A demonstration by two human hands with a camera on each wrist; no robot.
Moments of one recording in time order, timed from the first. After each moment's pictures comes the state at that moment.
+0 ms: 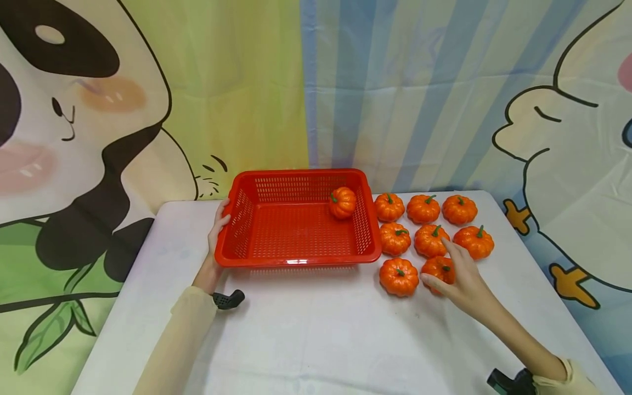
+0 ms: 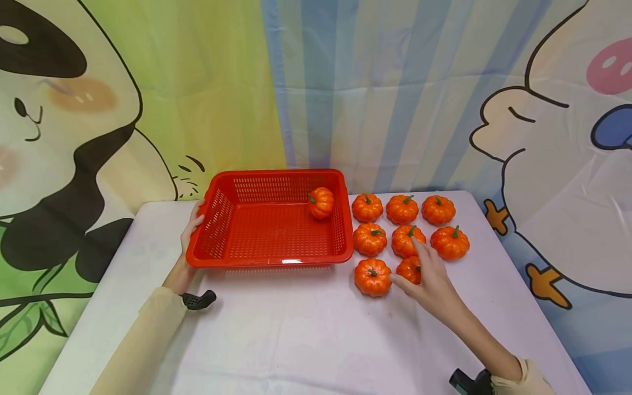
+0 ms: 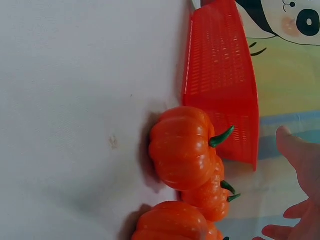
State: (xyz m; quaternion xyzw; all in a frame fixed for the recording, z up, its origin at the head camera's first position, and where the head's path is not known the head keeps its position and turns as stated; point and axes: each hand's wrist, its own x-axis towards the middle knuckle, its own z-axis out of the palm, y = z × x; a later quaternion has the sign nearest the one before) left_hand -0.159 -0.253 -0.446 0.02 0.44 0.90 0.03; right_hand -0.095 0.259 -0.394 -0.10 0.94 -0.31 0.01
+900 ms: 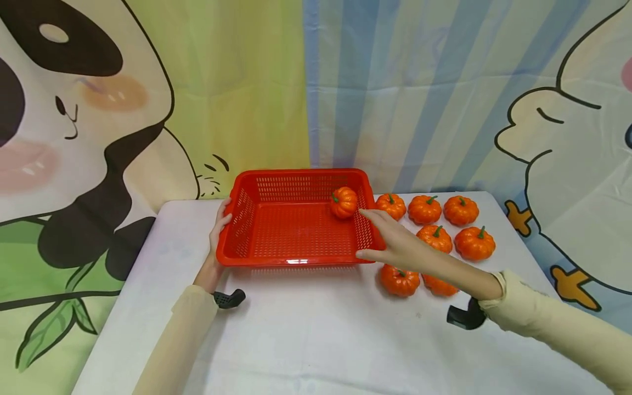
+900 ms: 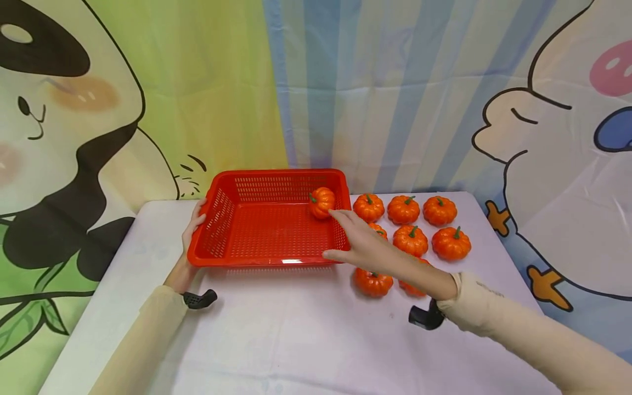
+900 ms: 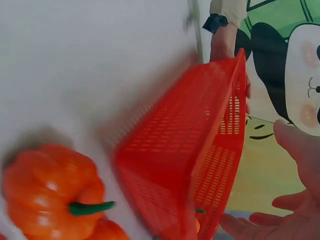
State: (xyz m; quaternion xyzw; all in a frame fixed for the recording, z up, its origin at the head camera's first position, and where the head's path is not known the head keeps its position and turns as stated) left_hand -0.161 -0.254 -0.450 0.03 0.43 0.90 0.02; right_hand -0.149 0.151 -0.332 -0.30 0.90 -0.28 0.11
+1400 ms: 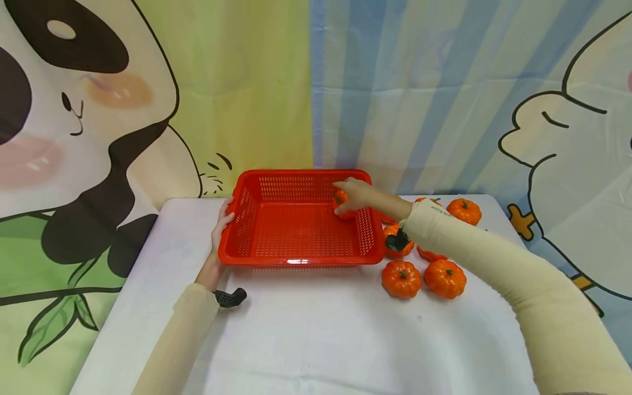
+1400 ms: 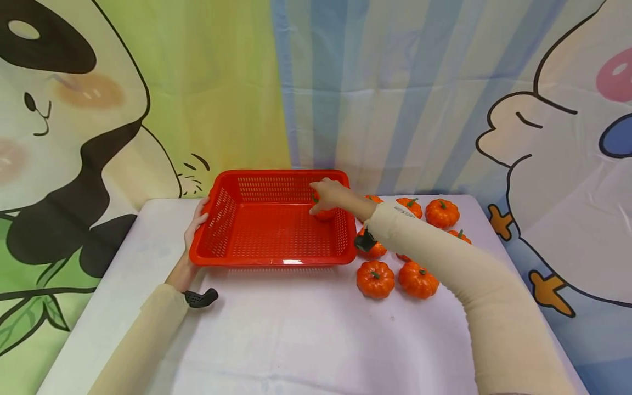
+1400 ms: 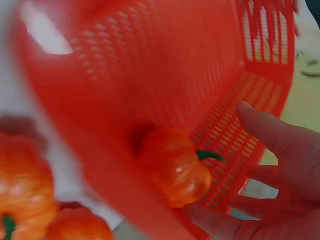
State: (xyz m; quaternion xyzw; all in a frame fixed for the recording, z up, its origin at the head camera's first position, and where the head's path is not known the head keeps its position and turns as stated) left_hand -0.161 -0.254 -0.450 0.03 0.43 0.90 0.02; right_hand -0.276 0.070 -0.337 -0.30 0.93 -0.06 0.22
